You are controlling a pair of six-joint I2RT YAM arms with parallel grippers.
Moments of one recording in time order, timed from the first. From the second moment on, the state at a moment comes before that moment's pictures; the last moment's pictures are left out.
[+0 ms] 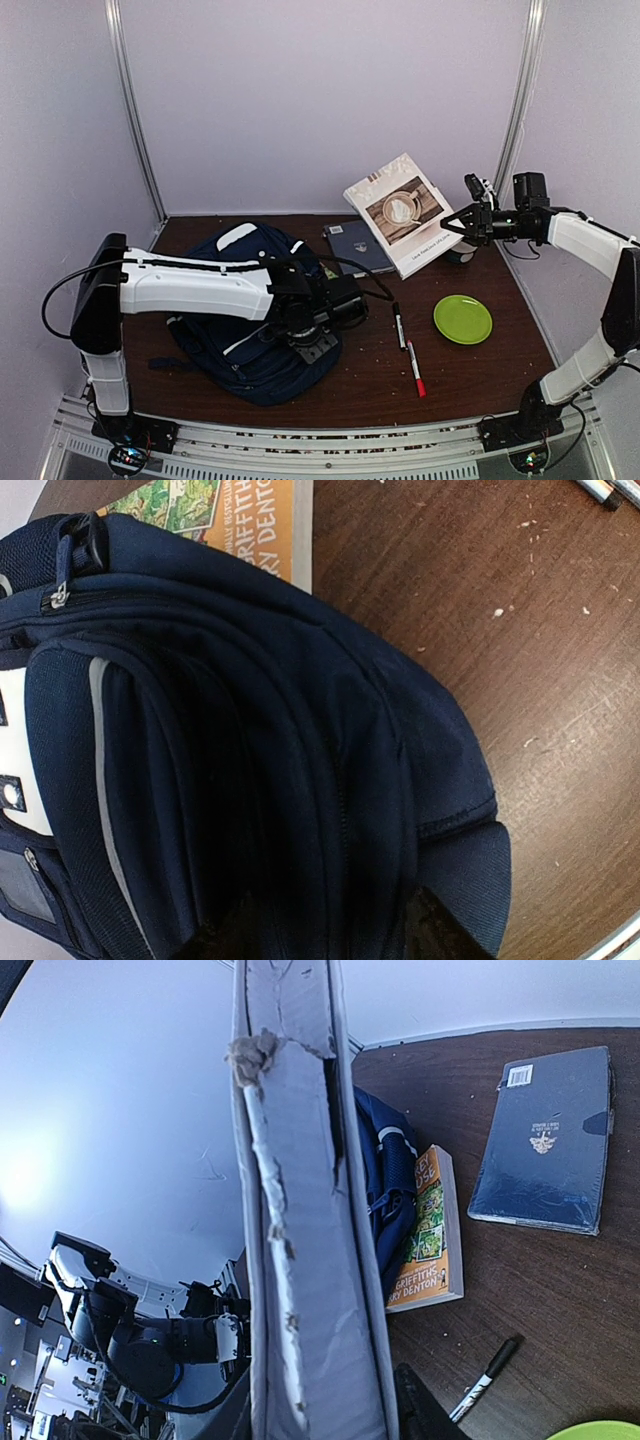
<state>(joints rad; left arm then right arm) -1.23 1.95 1.55 -0.94 -0.40 -0.31 0.00 1.45 1.12 -0.33 -1.17 0.27</state>
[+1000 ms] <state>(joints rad) -1.12 1.64 1.48 -0.96 -0.54 -0.29 0.02 1.45 1.17 -0.61 -1.14 0.05</state>
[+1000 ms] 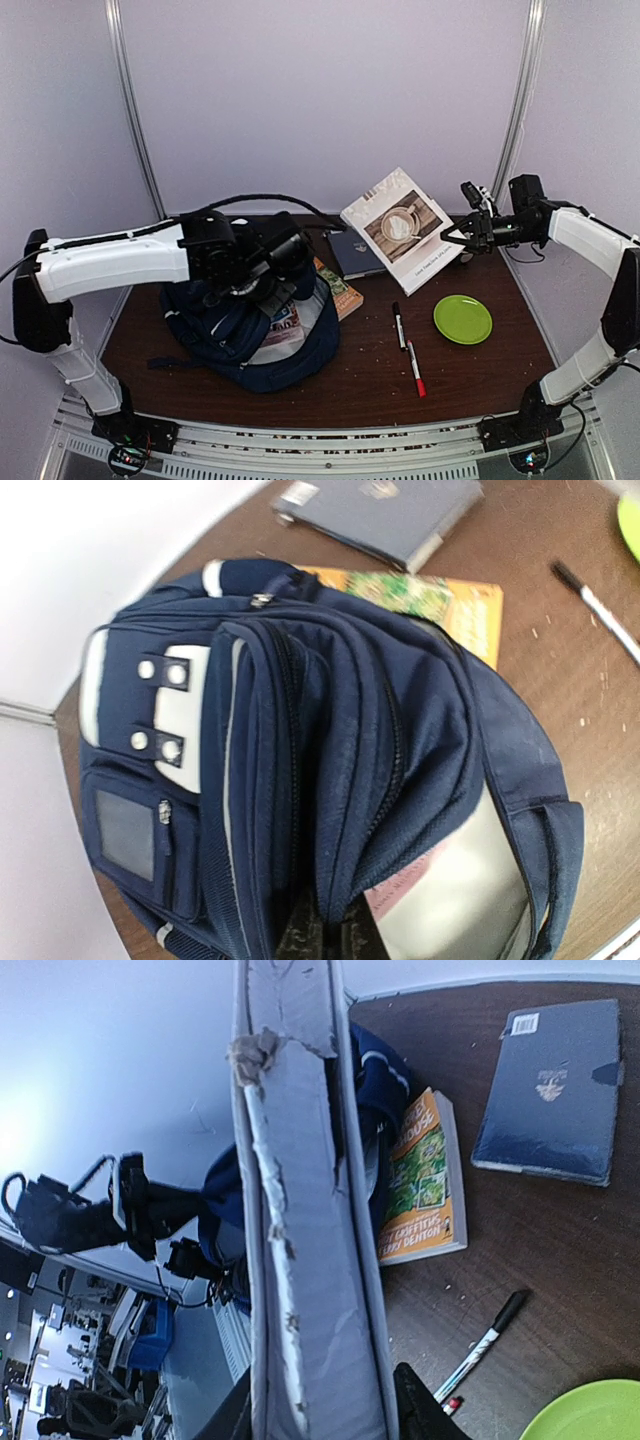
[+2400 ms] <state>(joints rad) -1.02 1.45 1.34 -0.79 -0.52 -0.29 0.56 1.83 1.12 -0.13 -1.16 0.80</state>
